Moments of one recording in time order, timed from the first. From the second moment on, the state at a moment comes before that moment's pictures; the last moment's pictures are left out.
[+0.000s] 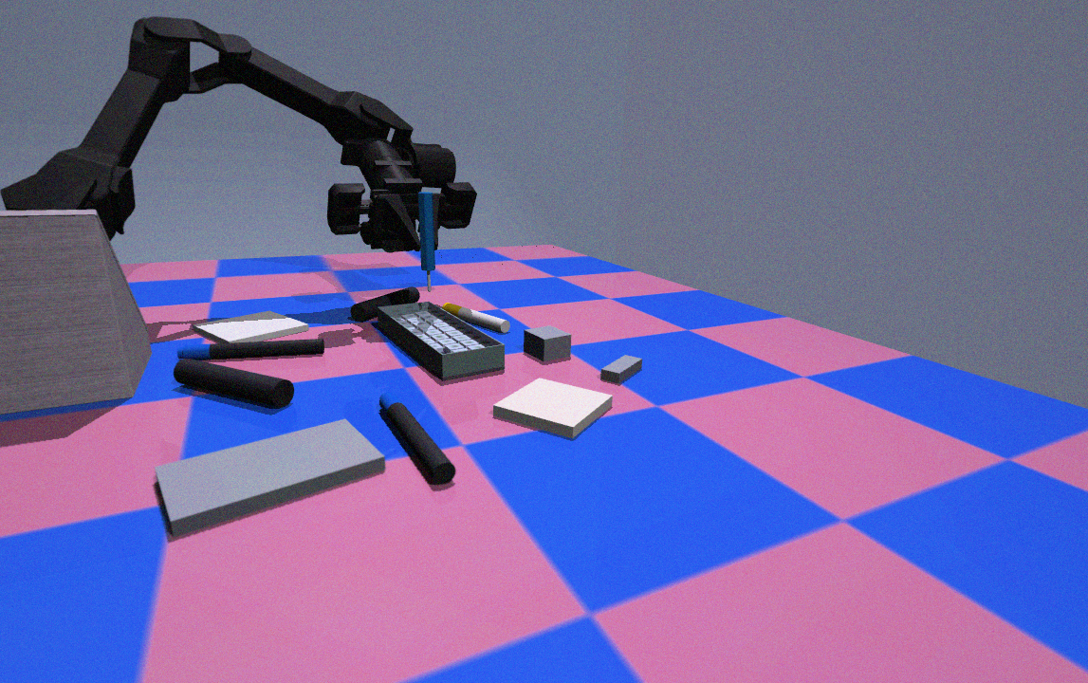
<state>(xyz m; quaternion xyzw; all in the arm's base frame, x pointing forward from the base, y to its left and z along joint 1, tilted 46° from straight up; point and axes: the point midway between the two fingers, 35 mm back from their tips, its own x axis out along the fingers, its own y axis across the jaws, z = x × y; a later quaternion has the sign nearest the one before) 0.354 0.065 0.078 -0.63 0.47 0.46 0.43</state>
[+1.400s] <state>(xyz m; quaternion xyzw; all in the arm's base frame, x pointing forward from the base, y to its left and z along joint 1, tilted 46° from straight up) 0.351 0.073 0.063 -0.62 0.47 0.46 0.42</state>
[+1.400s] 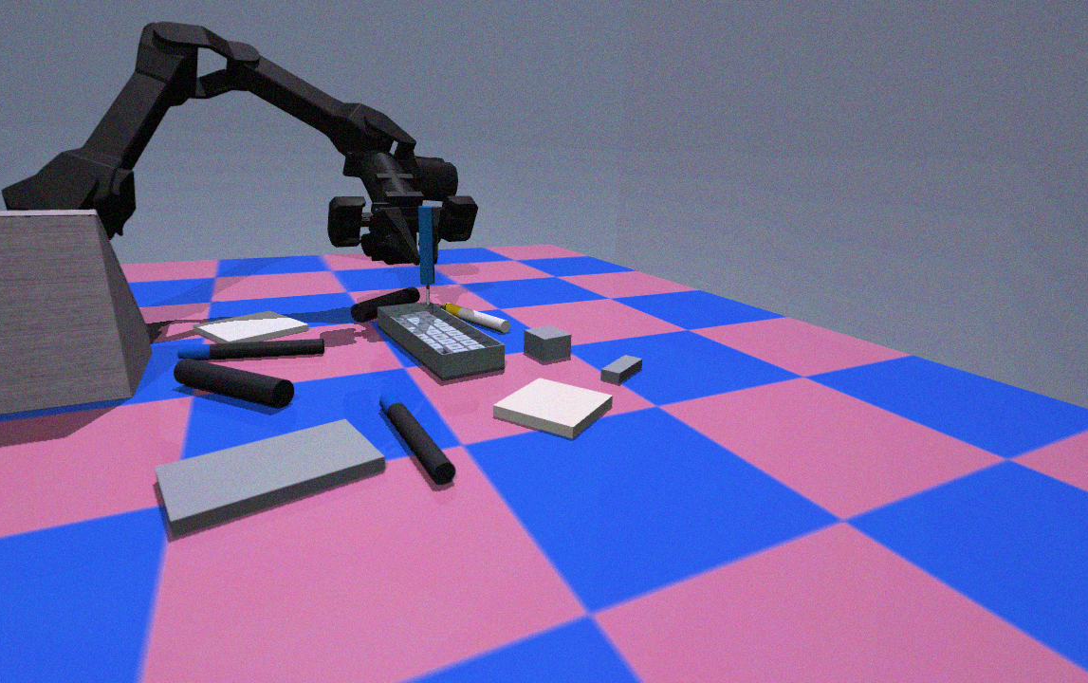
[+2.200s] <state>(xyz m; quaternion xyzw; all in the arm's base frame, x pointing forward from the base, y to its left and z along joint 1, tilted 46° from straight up) 0.352 0.076 0.062 -0.63 0.47 0.46 0.42</state>
